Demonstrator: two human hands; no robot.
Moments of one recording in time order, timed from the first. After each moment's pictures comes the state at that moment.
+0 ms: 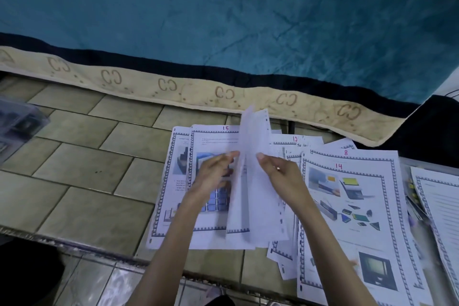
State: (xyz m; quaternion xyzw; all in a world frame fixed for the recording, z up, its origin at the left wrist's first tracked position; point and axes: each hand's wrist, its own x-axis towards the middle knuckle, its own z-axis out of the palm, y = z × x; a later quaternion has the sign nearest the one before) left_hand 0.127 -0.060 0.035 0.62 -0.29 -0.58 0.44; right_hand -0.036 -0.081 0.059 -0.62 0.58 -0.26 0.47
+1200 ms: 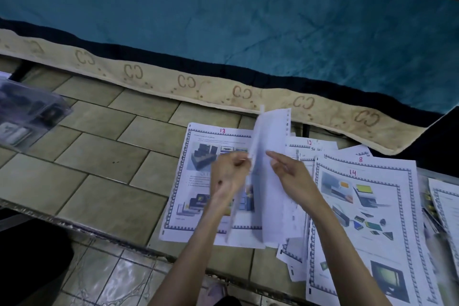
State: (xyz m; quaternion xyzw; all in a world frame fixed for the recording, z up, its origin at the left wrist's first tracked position) left_hand 0.112 -0.049 0.053 0.75 -0.40 -0.36 0.39; right_hand -0.030 -0.083 0.056 -0.67 0.53 -0.24 0.46
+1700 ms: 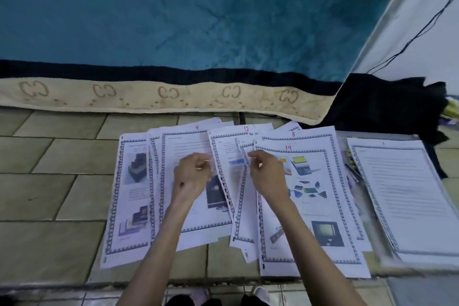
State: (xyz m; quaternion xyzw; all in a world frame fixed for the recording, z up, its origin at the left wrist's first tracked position) left_hand 0.076 -0.066 0.032 0.69 -0.38 -0.46 0.41; right_hand -0.087 -0.080 0.034 -0.62 0.68 -0.27 0.28
